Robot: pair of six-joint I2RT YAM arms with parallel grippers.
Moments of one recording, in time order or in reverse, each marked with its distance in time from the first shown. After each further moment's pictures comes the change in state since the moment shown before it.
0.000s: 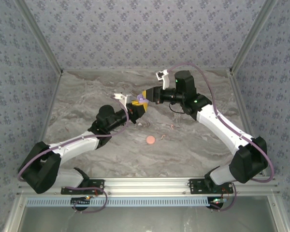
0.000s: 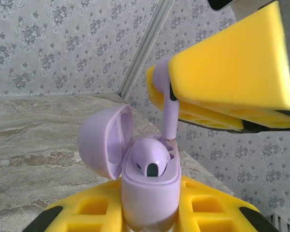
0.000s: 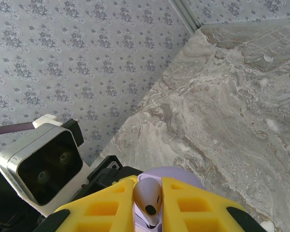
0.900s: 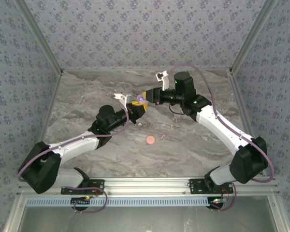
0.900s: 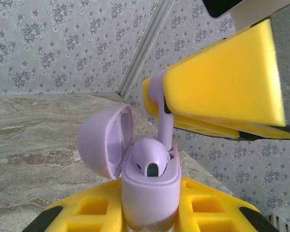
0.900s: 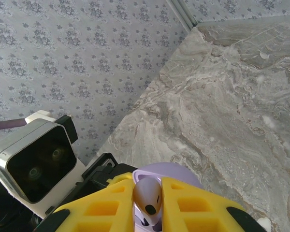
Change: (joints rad) left arm 0.000 0.000 0.000 -0.001 0.000 -0.008; right arm 0.007 -0.004 -0.017 0.000 0.021 -0.007
